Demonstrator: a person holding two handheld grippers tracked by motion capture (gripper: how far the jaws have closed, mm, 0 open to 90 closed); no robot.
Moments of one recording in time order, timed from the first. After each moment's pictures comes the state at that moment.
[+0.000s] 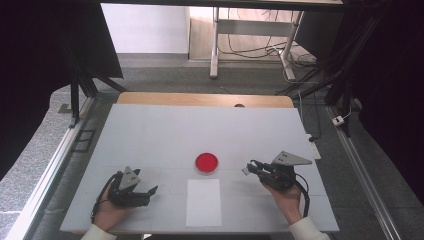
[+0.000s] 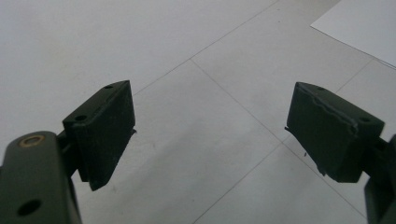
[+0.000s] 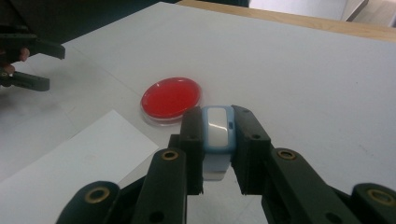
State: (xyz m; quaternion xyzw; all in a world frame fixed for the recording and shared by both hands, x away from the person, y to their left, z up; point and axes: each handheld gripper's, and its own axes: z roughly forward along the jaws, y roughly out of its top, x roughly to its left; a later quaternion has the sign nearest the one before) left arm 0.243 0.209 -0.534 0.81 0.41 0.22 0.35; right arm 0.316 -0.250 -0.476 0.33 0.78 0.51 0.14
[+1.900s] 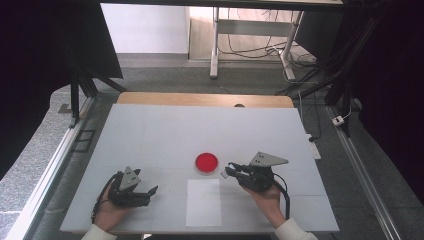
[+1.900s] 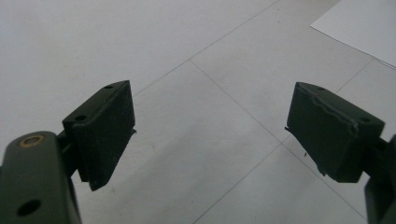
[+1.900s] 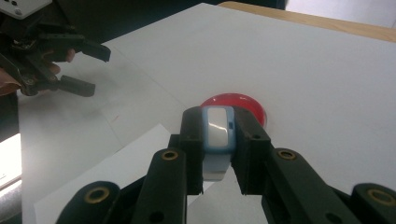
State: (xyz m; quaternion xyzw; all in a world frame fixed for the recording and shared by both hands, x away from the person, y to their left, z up) left arm 0.243 0.208 -0.534 0.81 0.40 0.22 0.35; right arm 0.311 -0.192 -0.478 0.28 0.80 0.52 0.10
